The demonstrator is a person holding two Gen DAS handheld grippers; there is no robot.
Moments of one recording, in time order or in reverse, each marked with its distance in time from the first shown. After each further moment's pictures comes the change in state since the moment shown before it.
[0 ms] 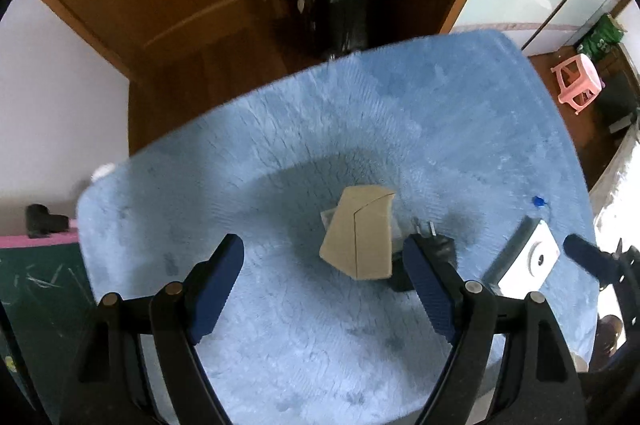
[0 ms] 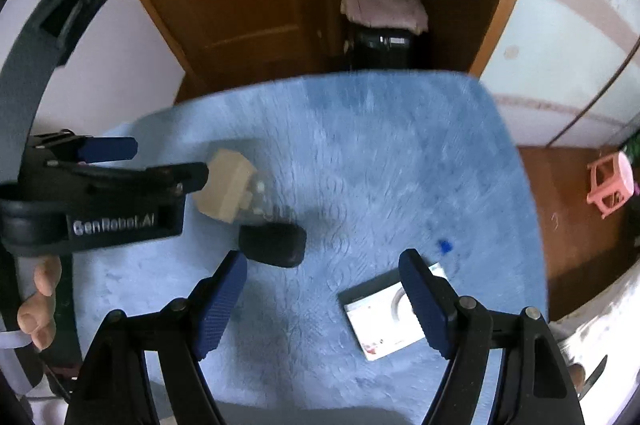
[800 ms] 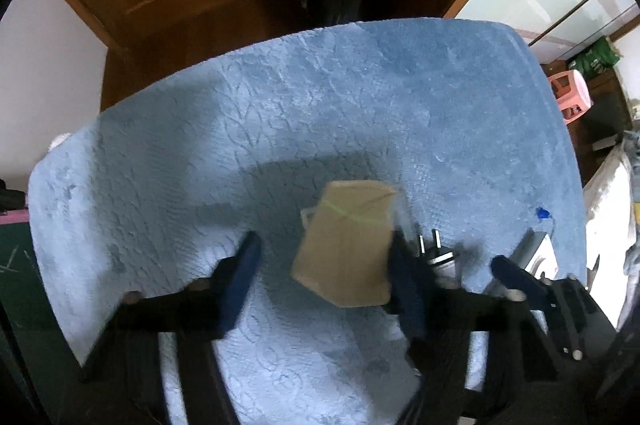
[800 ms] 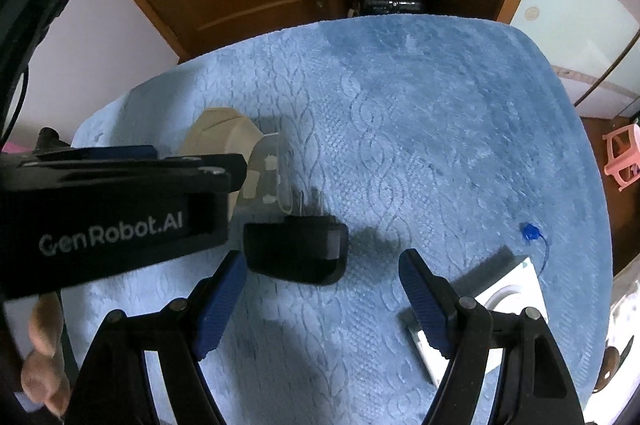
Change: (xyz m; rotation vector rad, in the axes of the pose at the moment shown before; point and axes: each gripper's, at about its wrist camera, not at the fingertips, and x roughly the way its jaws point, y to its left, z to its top) left arm 0.033 0.009 -0.004 -0.073 0.046 -0.123; right arm 0.072 0.027 -0.002 0.054 0.073 0.031
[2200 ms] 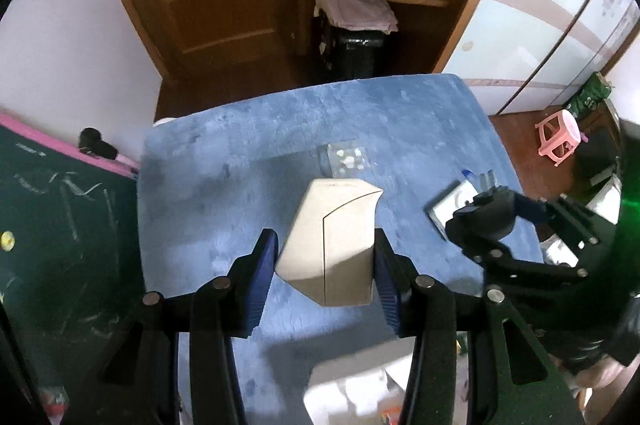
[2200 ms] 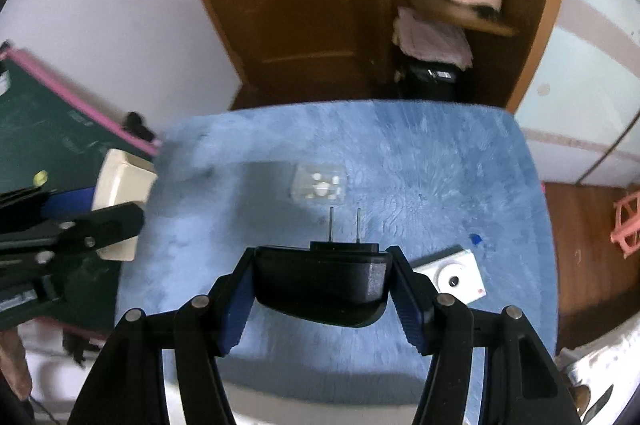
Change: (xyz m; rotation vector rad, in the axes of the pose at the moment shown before) left arm -0.198 -0.017 -0.156 -0.047 -0.259 0.063; right arm -0.156 0.002 -0.056 -0.203 -0.193 0.115
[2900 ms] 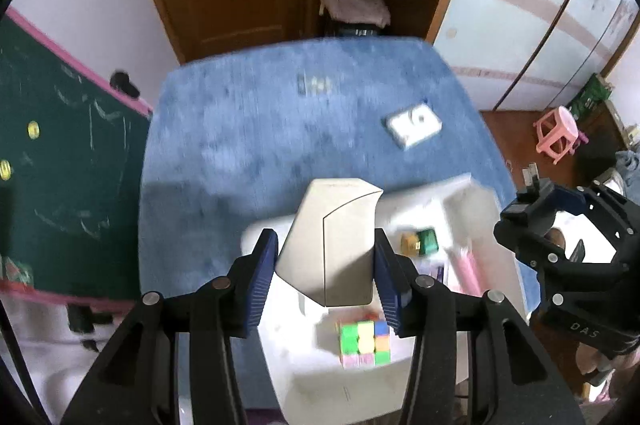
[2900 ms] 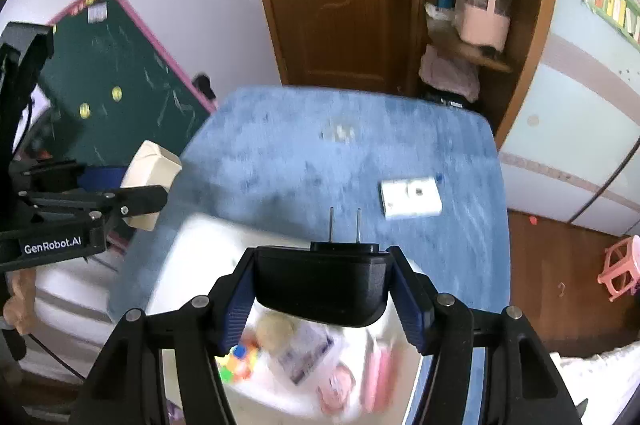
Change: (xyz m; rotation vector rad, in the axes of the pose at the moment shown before) left arm -0.043 -0.067 -0.156 -0.055 -0.025 0.043; right arm -0.127 -0.004 -0.158 -0.185 -0.083 0.032
